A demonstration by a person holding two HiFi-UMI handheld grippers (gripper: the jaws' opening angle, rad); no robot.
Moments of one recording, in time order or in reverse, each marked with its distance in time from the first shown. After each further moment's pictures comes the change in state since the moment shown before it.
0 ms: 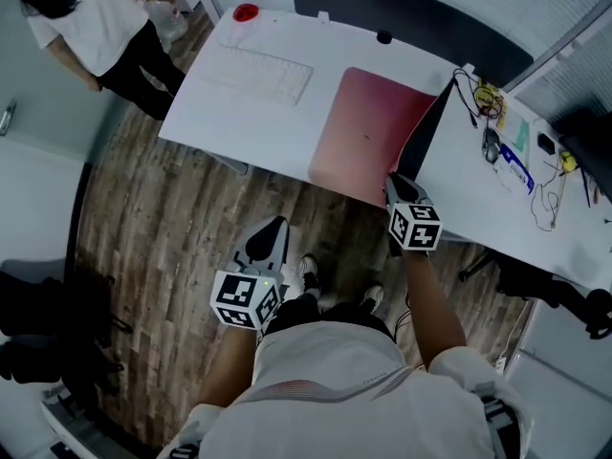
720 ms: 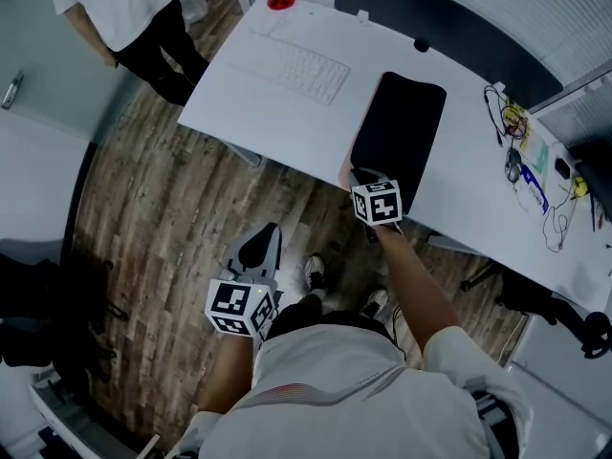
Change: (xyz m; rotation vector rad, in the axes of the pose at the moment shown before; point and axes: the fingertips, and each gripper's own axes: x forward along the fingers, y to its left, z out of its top) left arm -0.042 0.083 -0.013 -0.049 -0.004 0.103; right arm 0.129 0.136 -0.040 -0.159 0.276 0.177
